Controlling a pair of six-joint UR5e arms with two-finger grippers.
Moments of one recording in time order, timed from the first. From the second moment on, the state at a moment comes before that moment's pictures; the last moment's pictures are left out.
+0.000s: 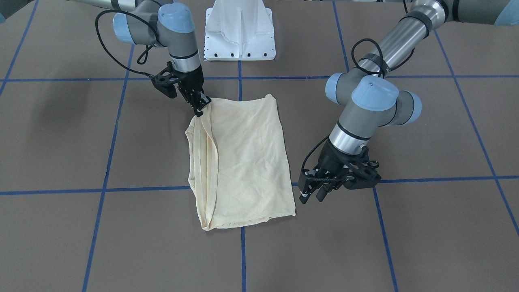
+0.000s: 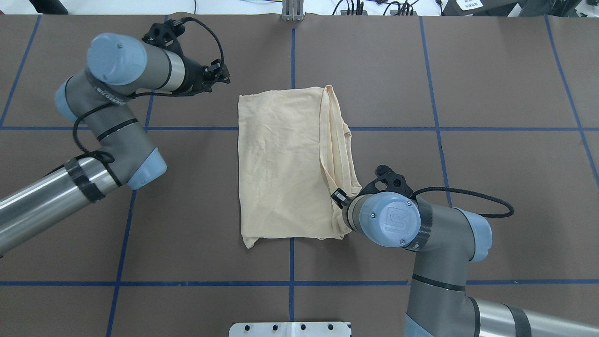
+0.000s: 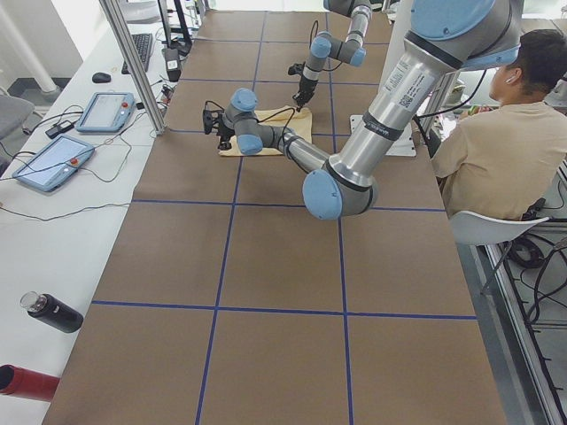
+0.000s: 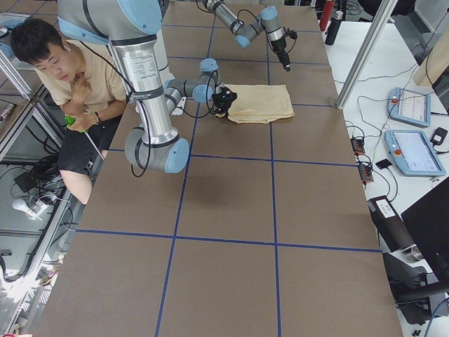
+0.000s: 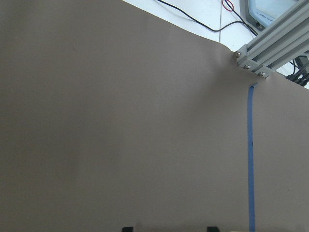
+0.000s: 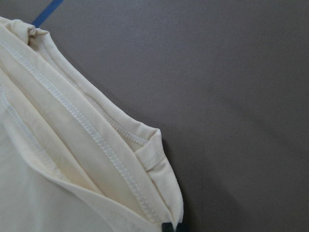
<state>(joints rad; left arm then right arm) -0.78 -2.16 -1.41 -2.35 -1.82 -1.51 0.32 -1.16 1.86 -1.42 1.54 2.13</state>
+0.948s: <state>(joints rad) -0.28 -1.86 -1.82 -2.23 -1.45 -2.06 0.32 -1.19 1.90 -1.43 1.54 2.13</state>
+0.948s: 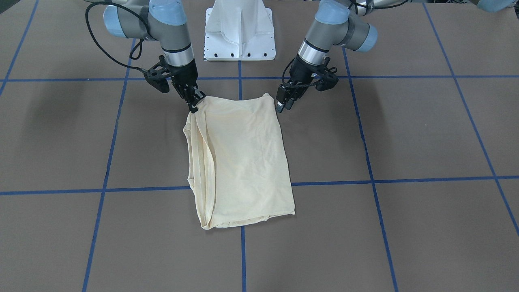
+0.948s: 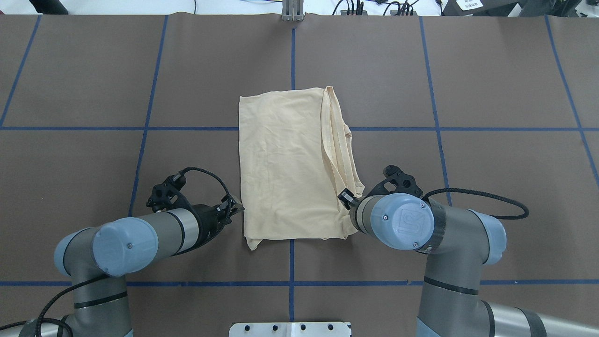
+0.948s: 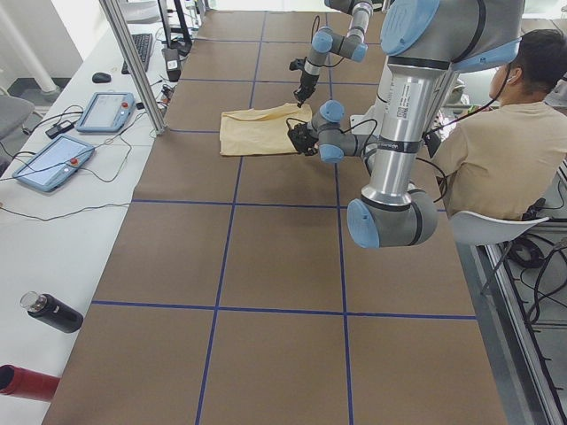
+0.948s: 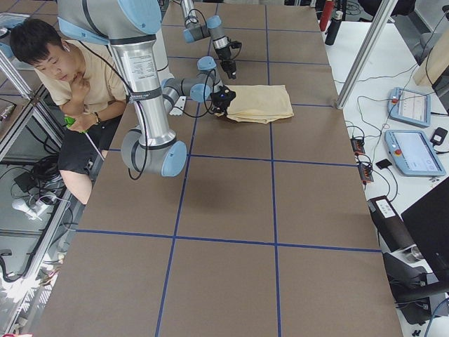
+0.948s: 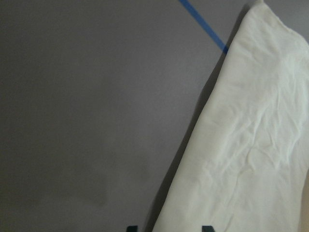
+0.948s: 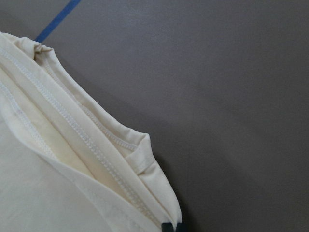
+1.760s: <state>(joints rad) -0.22 -1.89 -1.81 -2.20 -1.44 -2.08 0.32 -1.19 1.91 -1.43 1.54 2.13</state>
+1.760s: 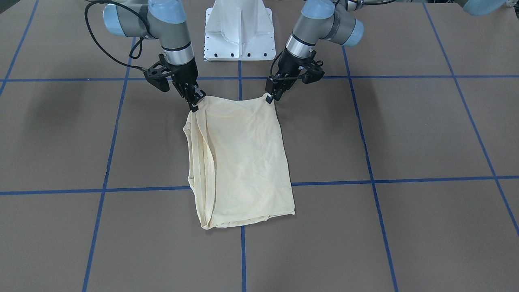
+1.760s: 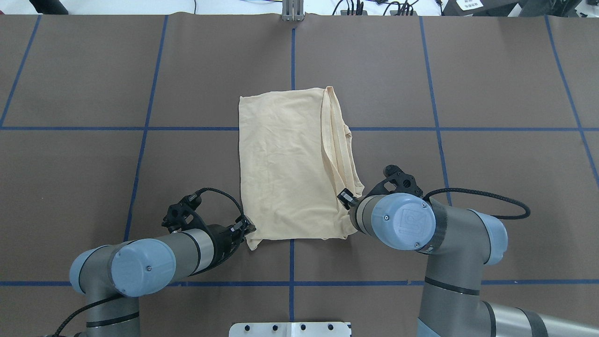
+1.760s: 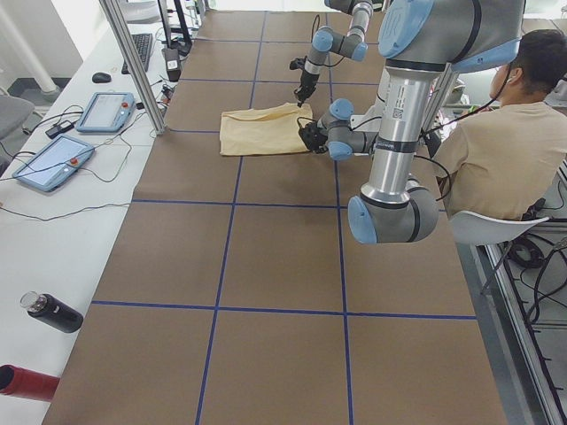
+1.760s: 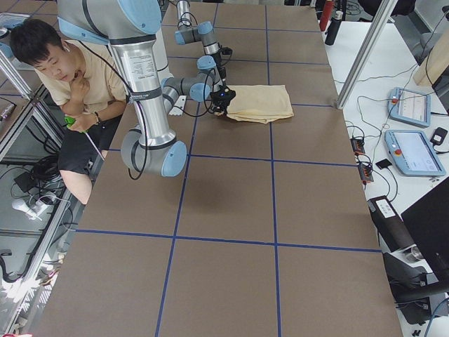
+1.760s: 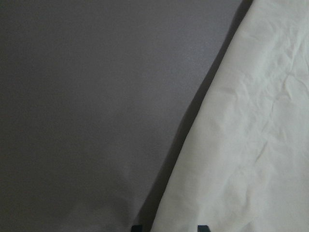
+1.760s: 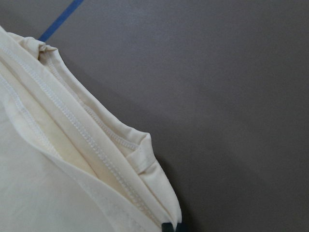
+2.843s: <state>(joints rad) -0.20 -1.88 -1.92 -2.13 -1.45 -2.10 0.31 -1.22 1.96 -1.43 1.54 2.15</state>
